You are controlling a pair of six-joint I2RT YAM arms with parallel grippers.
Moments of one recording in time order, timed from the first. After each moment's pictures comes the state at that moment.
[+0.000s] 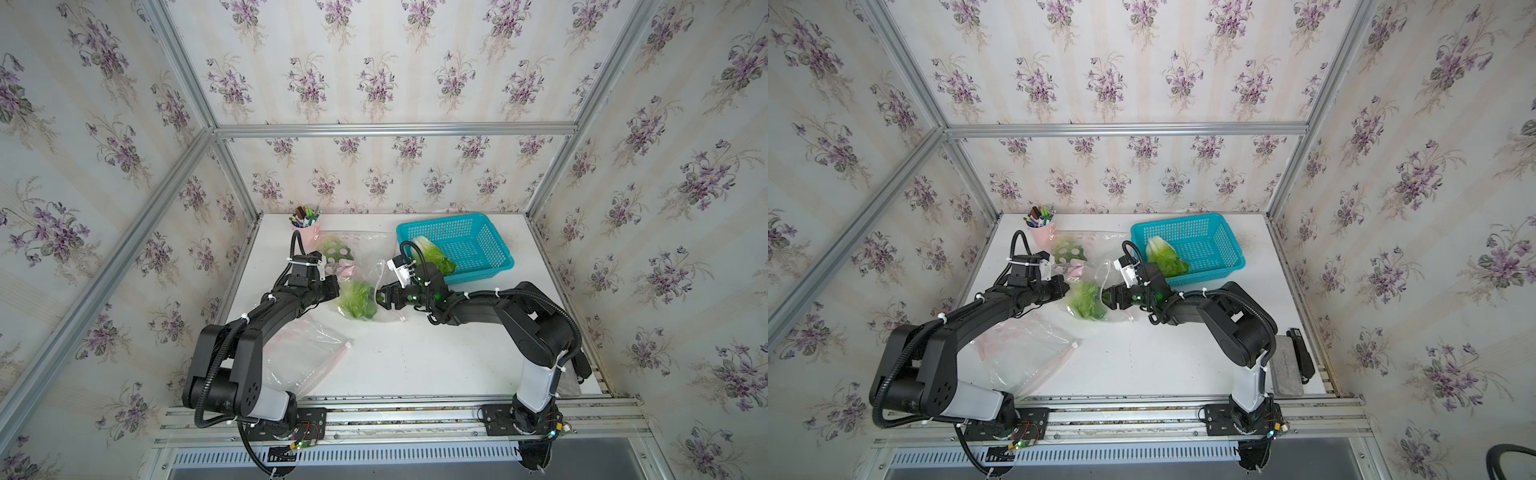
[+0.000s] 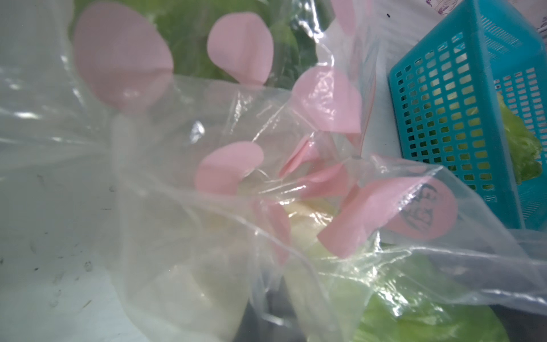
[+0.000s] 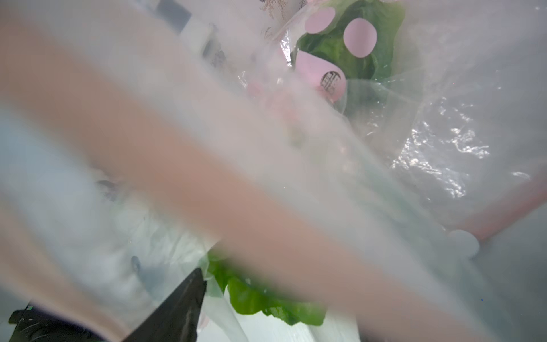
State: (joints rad) left arm -0.14 1.48 0.78 -0.17 0.29 -0.40; right arm 0.72 1.88 0.90 0.58 -0.54 0.52
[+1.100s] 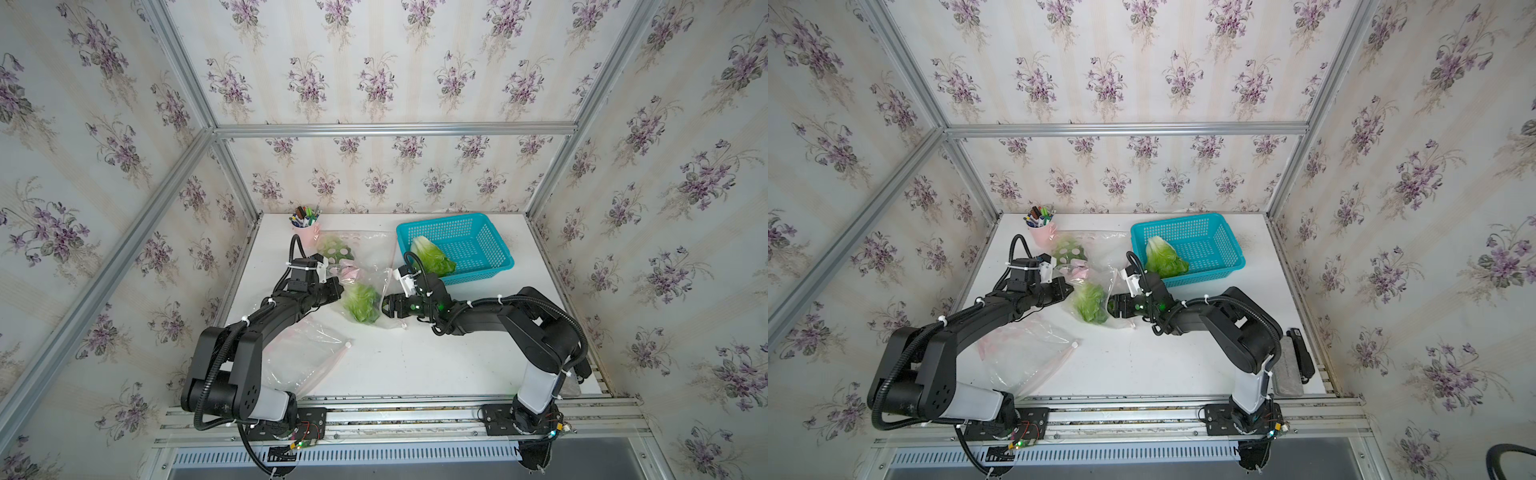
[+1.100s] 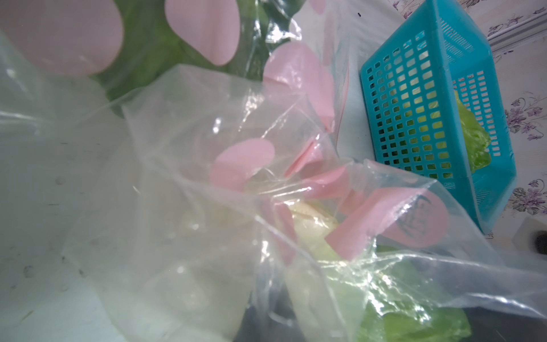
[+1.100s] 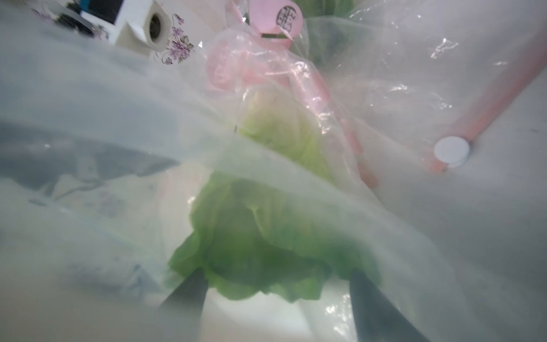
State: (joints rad) left arm -0.14 1.46 0.73 -0.09 0.37 -0.44; right arm 0.74 1.84 0.79 0.56 -0.45 0.61
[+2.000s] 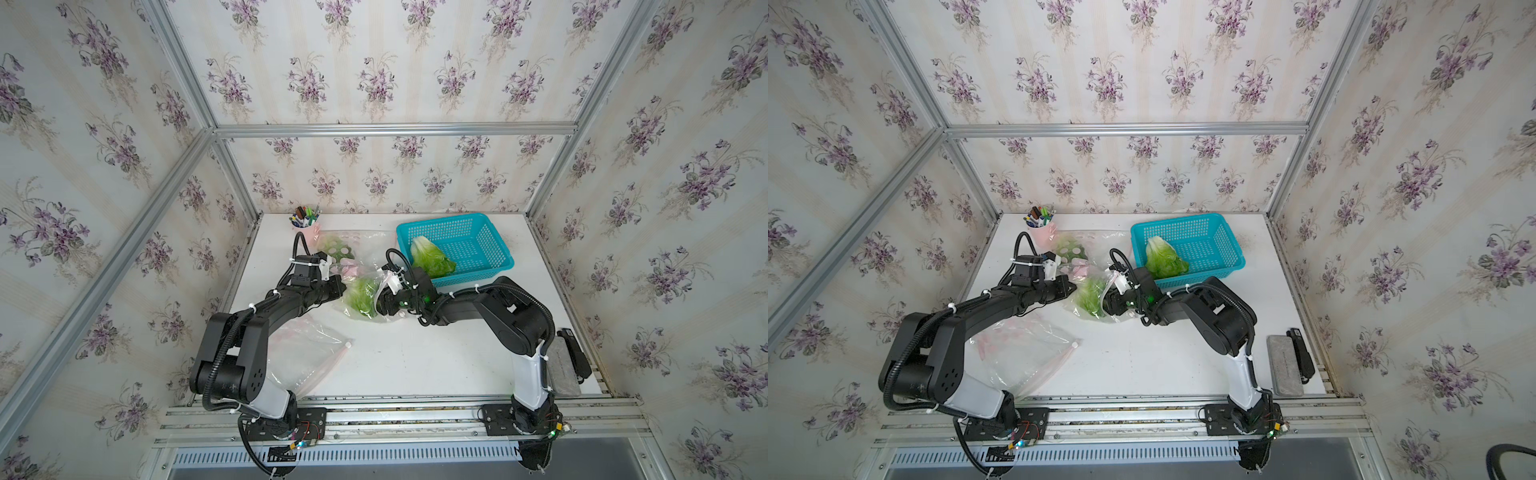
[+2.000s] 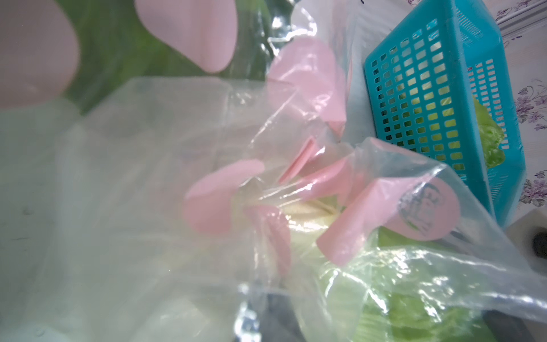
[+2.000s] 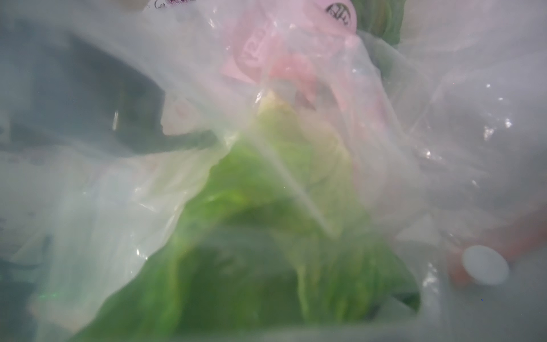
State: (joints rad) left arm -0.14 1.55 0.77 -0.08 0.40 -0.40; right arm 0.75 2.03 0.98 0.56 -0.47 0.31
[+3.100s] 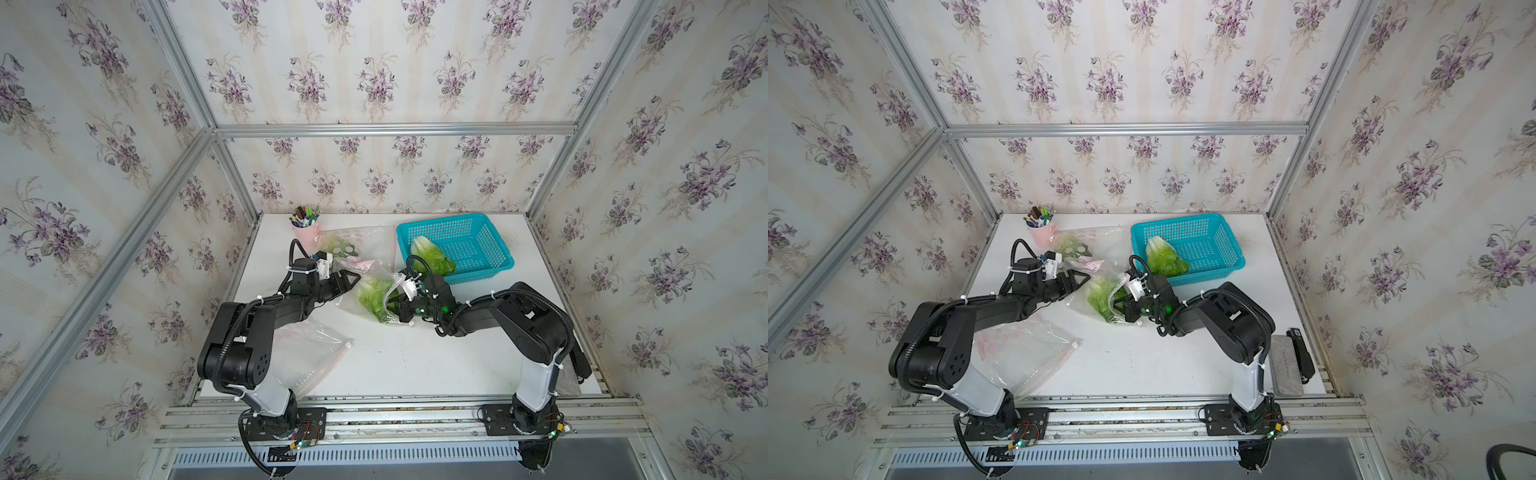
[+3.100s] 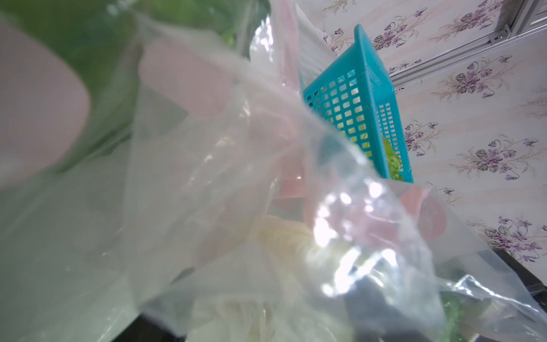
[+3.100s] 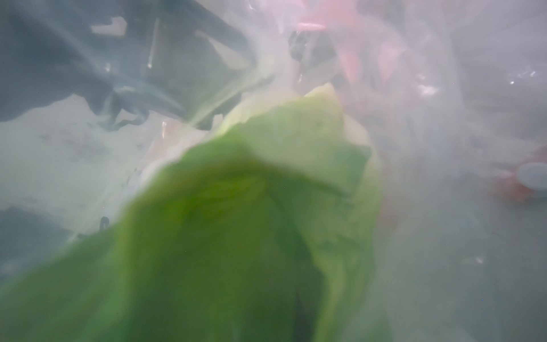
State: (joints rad) left arm -0.11 1.64 0.68 0.33 0.61 -0.63; right arm 0.69 1.89 0.73 0.74 -0.57 0.37
